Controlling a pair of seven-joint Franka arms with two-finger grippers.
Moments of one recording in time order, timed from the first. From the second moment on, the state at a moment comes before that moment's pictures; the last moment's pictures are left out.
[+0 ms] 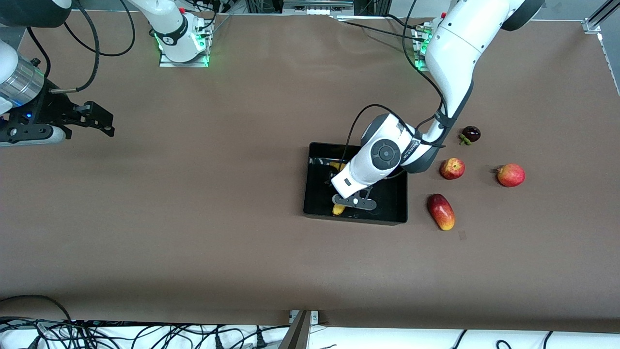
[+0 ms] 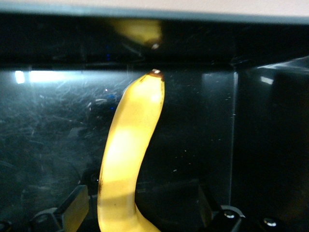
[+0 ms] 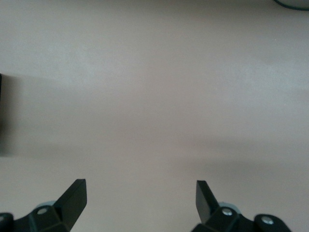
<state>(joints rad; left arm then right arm) -0.33 0.77 -0.28 -1.57 -0.04 2.35 -0.42 0.14 0.06 -0.04 -1.58 -0.01 1.67 0.02</state>
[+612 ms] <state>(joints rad) -0.37 0.83 -0.26 -1.56 0.05 2.40 -0.51 0.14 0.06 -0.04 -1.58 -0.01 1.67 0.02</state>
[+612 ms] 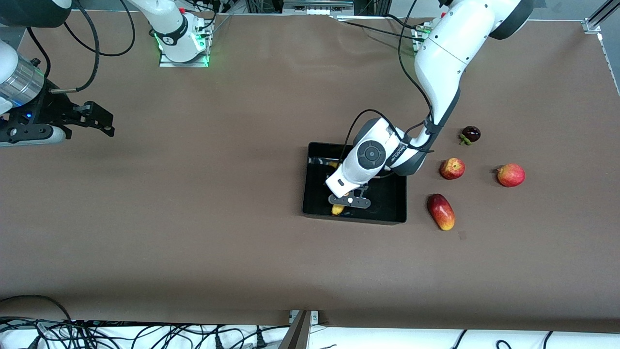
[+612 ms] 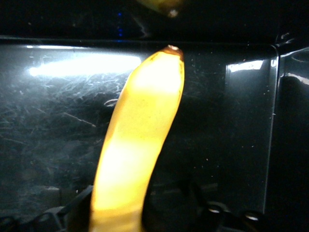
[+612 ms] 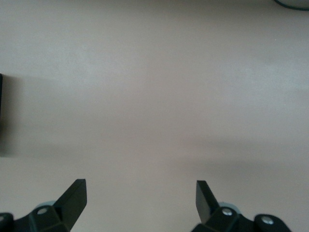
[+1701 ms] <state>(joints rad) -0.32 0.67 -0.25 -1.51 0.05 2.15 -0.51 0.14 0.06 -0.04 -1.58 -0.01 1.67 0.02</state>
